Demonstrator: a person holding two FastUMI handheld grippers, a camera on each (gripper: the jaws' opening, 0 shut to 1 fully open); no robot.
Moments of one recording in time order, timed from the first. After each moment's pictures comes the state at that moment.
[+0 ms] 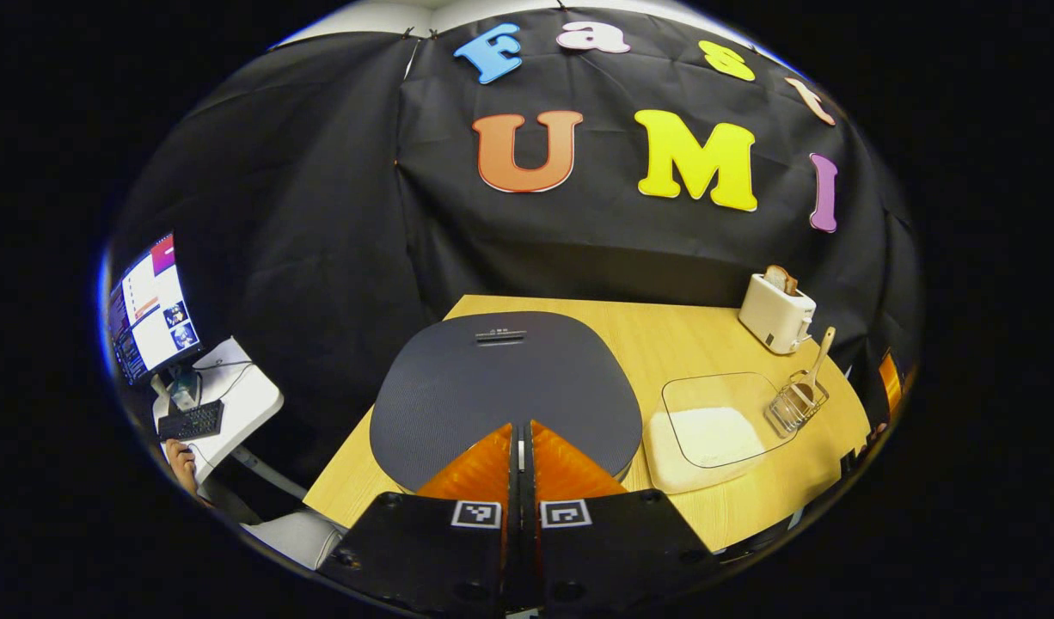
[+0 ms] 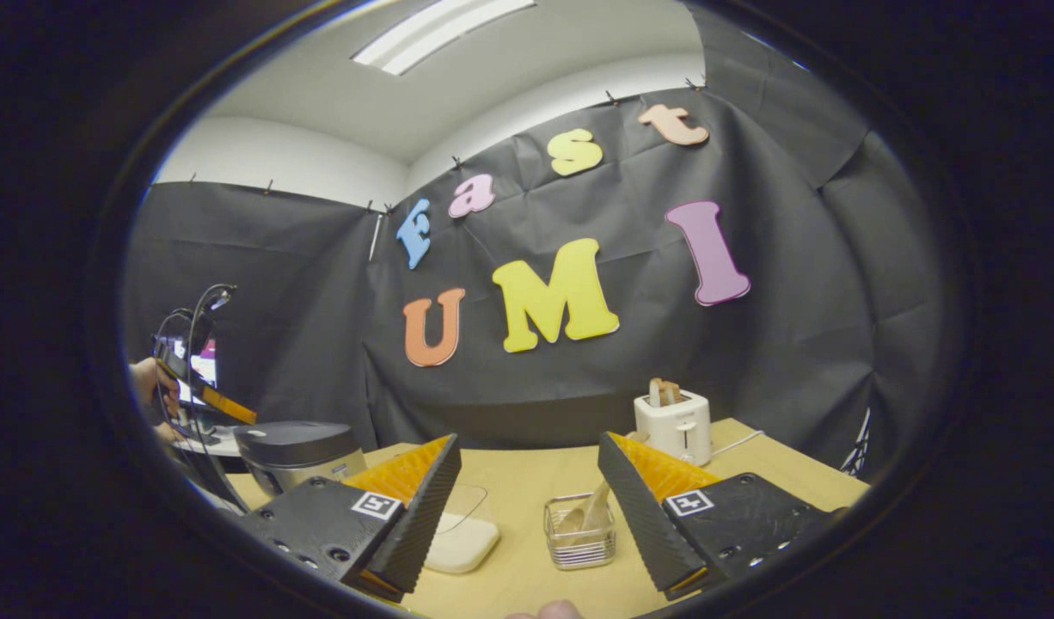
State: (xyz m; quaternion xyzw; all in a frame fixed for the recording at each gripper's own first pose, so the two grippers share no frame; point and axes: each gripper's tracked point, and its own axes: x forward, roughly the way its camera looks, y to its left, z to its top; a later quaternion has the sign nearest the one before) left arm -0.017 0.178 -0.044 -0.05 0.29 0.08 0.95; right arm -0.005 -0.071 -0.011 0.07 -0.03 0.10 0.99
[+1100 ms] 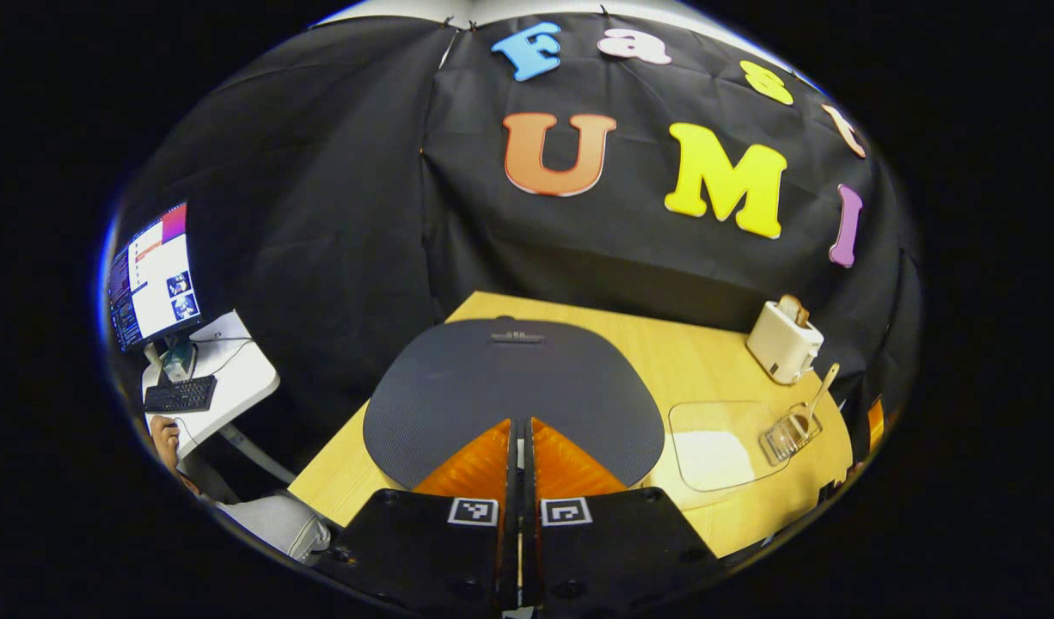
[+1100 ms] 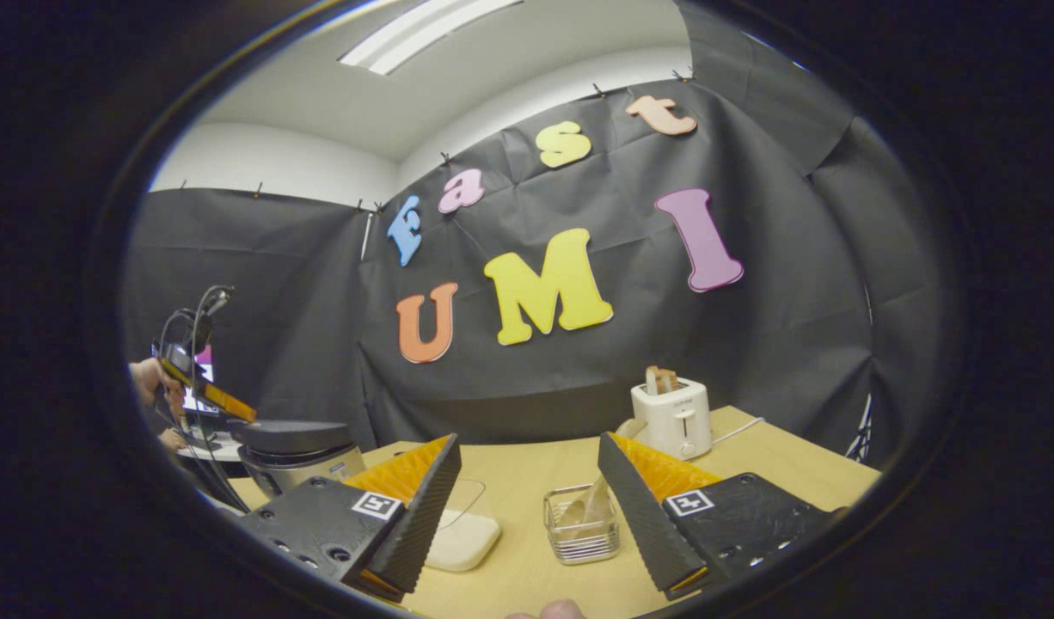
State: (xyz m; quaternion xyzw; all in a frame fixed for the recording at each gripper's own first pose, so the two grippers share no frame) left arm 0.006 0.192 -0.002 -0.08 0.23 0.11 0.96; right arm -0.005 -0.076 -0.018 0.07 -0.03 0.09 0.99
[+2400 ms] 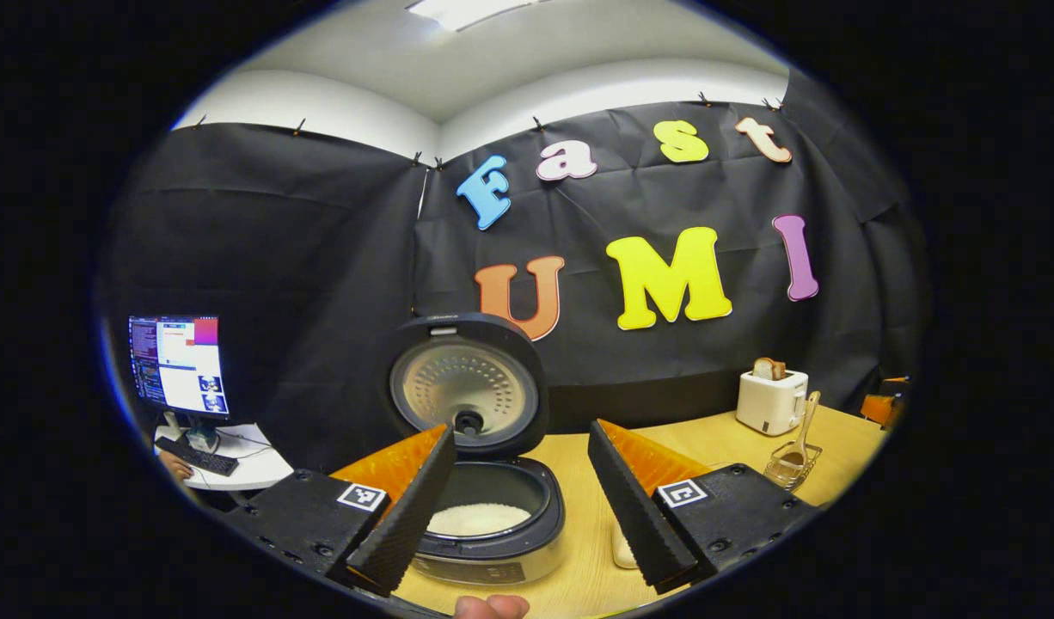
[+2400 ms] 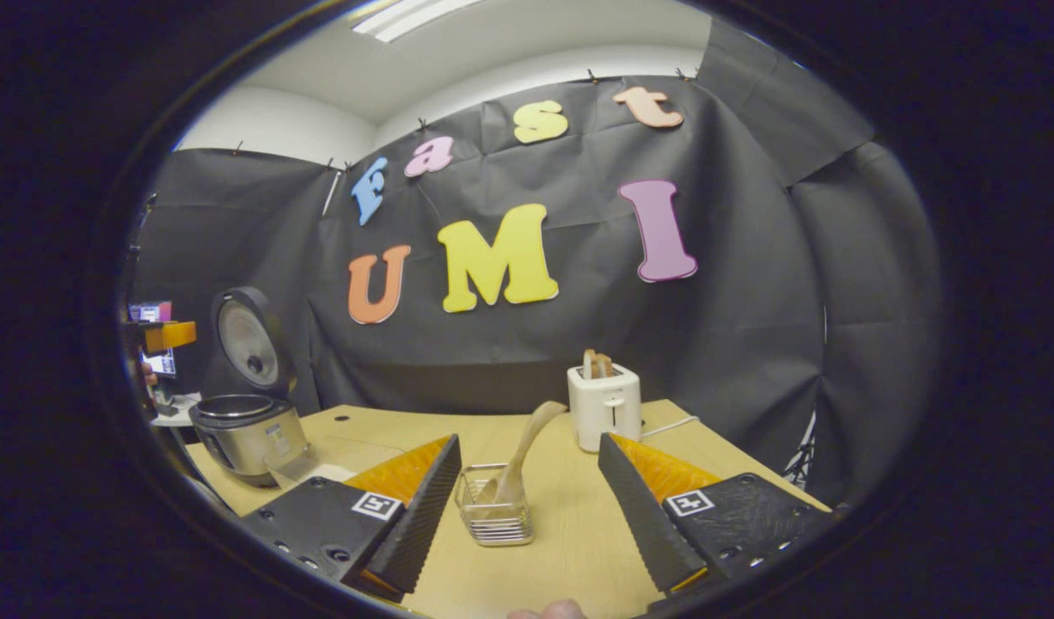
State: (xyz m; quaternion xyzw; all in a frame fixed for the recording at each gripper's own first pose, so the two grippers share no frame) left arm -0.018 0.097 0.033 0.02 0.01 0.12 0.99; right arm 0.008 -0.139 -0.051 0.02 0.05 0.01 1.00
